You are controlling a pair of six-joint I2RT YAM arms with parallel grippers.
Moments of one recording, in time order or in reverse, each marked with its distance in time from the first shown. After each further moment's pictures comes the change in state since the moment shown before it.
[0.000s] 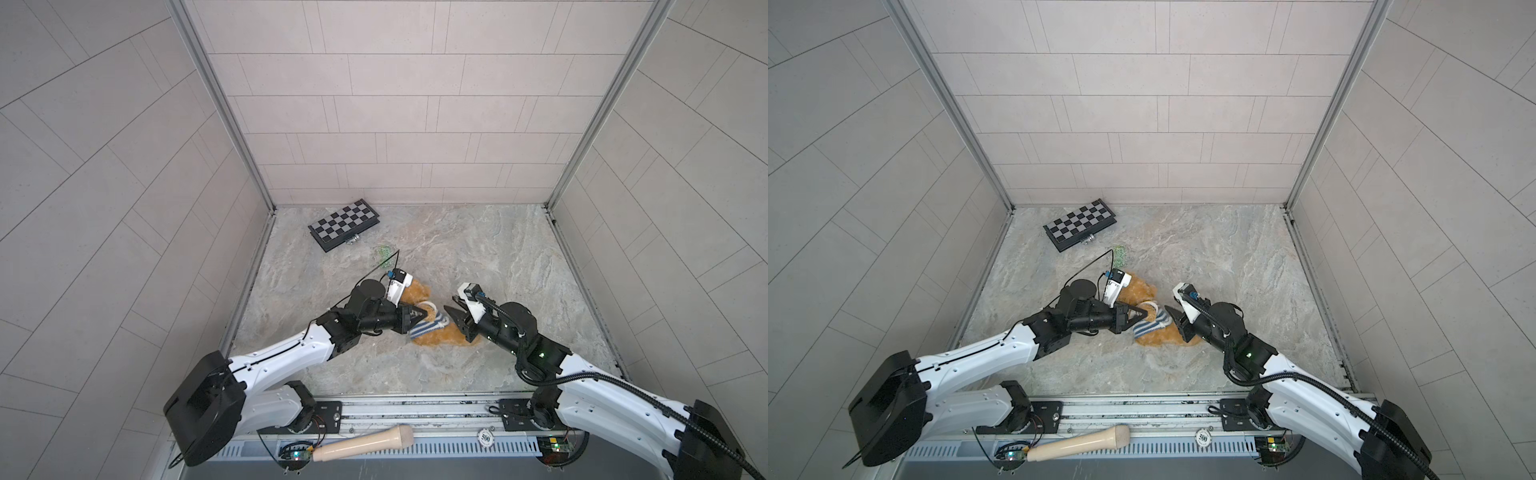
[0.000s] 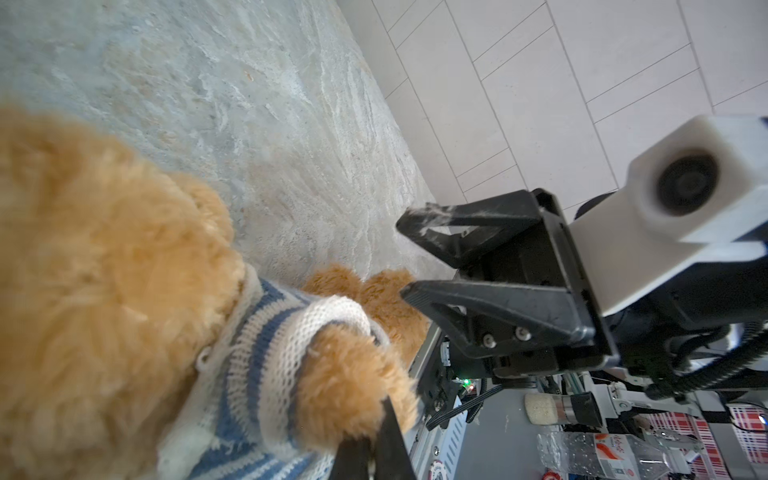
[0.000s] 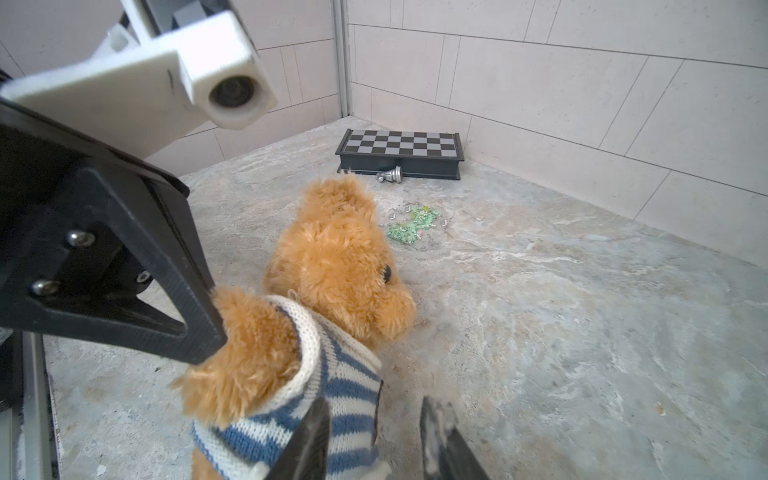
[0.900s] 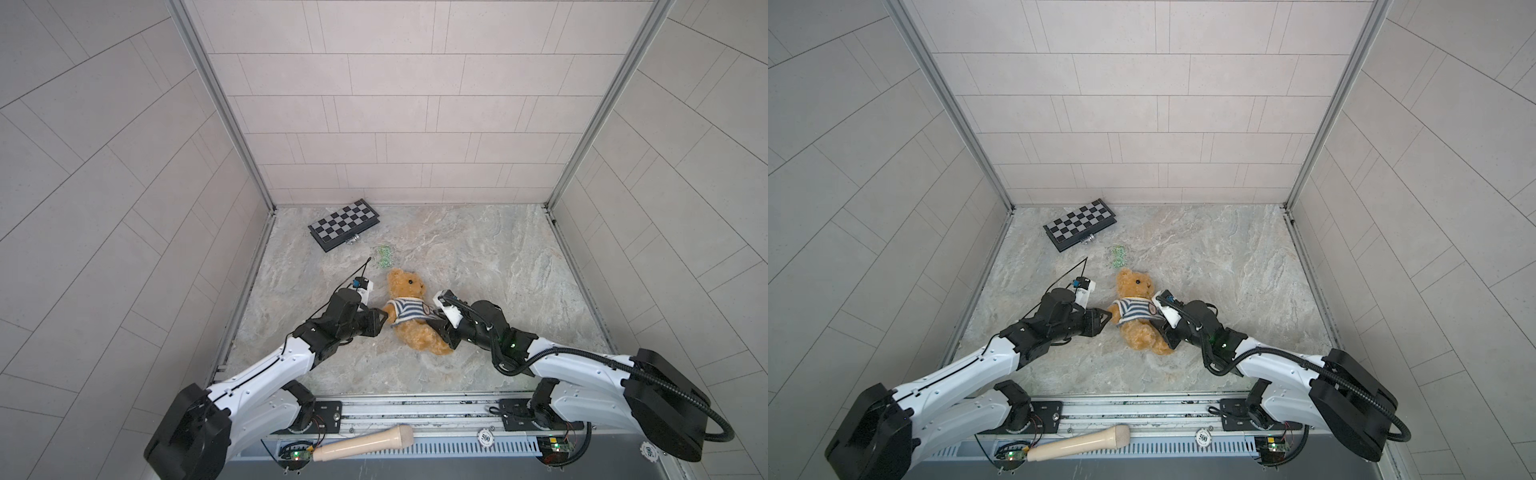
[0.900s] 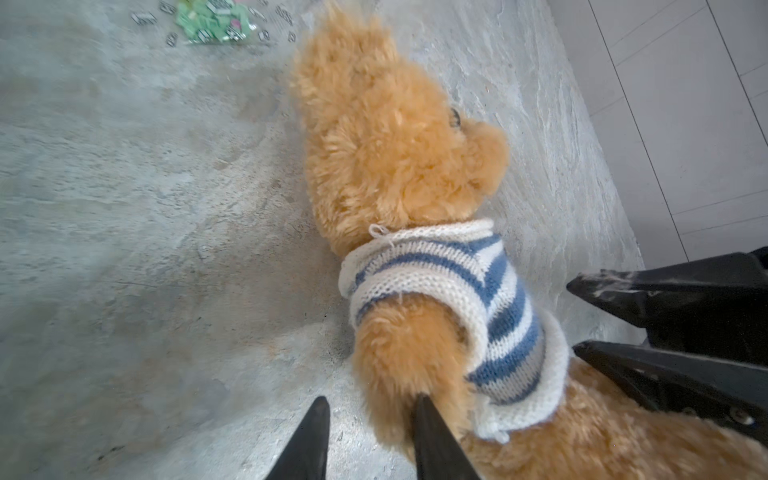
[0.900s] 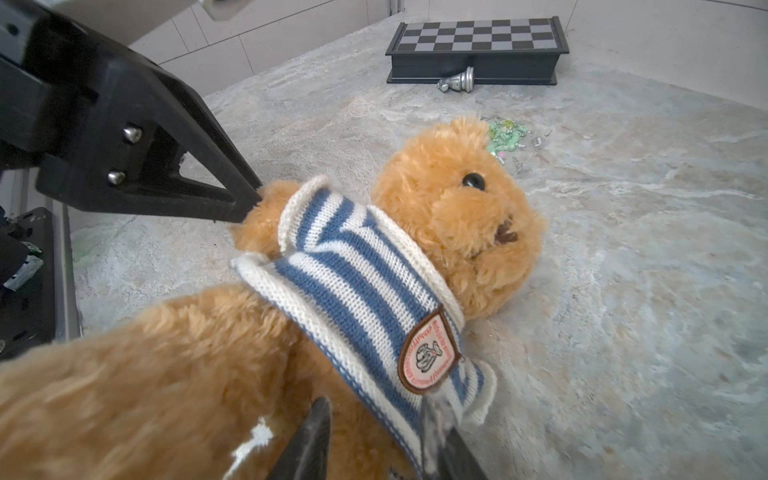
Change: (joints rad) left arm 0.176 -0.199 -0.141 -0.286 -0.269 0.138; right arm 0.072 0.356 0.032 0.145 -0.087 0.055
